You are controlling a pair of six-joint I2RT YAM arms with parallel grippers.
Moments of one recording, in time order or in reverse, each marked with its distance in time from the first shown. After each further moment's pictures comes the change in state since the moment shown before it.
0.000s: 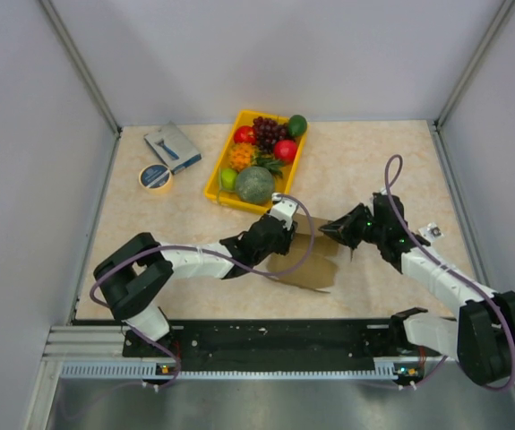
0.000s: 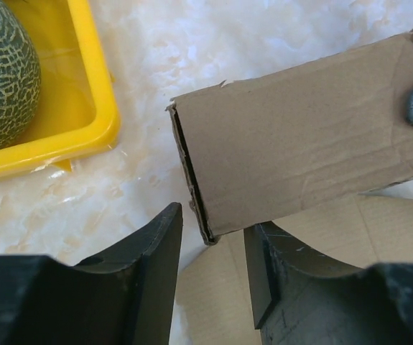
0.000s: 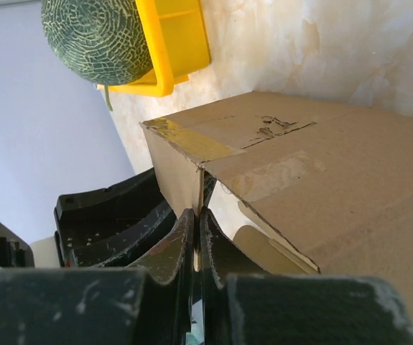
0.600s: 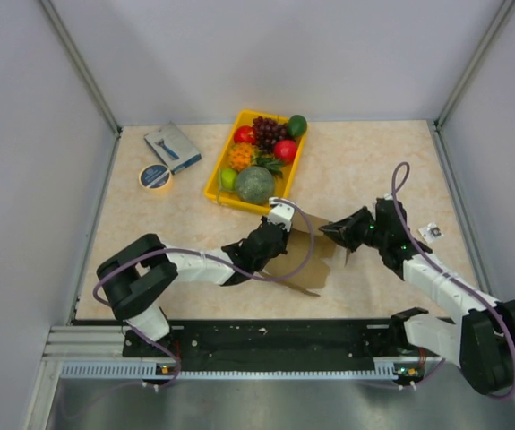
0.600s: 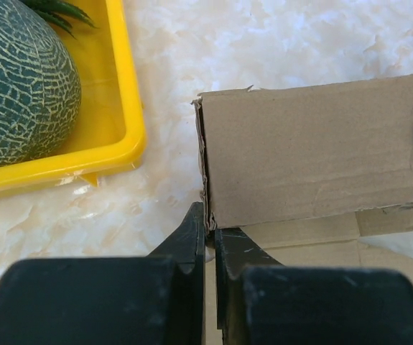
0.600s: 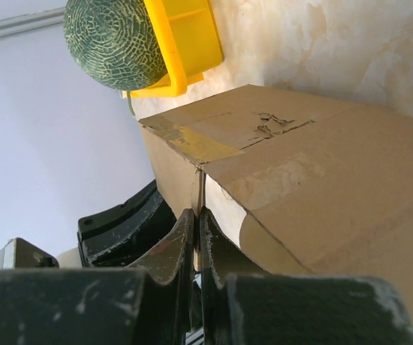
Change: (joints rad) left arm -0.035 0.018 -0.055 0.169 -0.150 0.029; right arm 0.000 -0.056 -0.056 0.048 0.011 0.151
